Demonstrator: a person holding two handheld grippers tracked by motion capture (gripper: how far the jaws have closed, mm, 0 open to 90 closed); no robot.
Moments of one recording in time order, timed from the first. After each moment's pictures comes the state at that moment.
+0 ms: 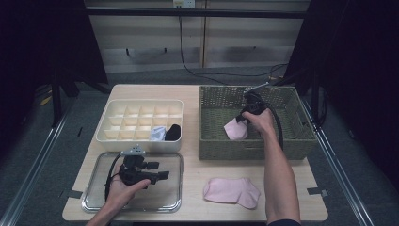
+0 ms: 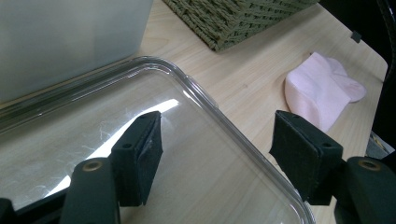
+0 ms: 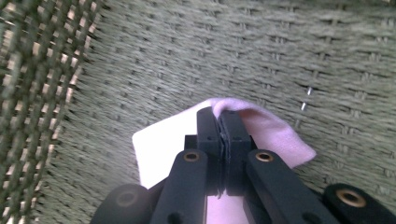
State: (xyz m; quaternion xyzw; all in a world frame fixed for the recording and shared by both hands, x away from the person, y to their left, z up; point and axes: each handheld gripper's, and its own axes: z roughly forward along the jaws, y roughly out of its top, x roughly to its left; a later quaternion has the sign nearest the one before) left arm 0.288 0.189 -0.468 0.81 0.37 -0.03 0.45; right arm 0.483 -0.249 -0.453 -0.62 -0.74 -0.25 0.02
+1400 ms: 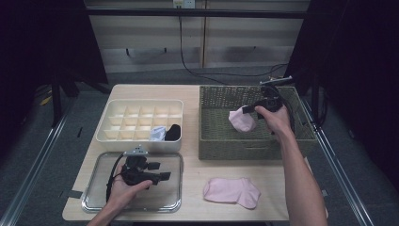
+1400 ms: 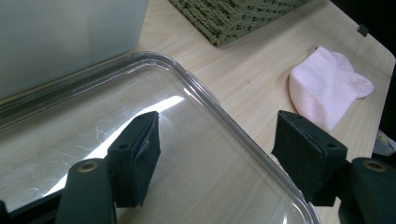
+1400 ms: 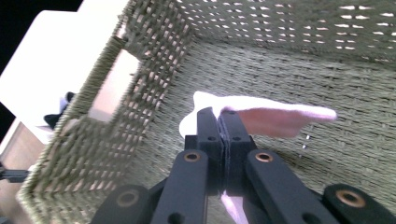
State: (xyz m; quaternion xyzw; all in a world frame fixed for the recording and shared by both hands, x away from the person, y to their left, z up) left arm 0.288 0.184 -0.471 0.82 0.37 -0.03 0.43; right arm 0.436 -0.272 -0.387 -0.58 -0.72 -0.38 0.01
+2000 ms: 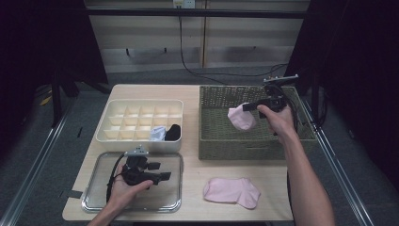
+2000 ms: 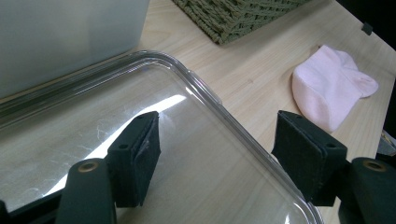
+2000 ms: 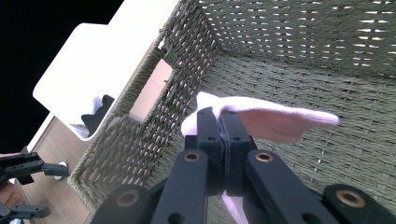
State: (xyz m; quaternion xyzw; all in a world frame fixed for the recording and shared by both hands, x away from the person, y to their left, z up) left arm 0.289 0.182 -0.472 0.82 0.37 -0.03 0.43; right arm 0.416 -0.271 -0.365 -0.56 -0.72 -0.41 0.00
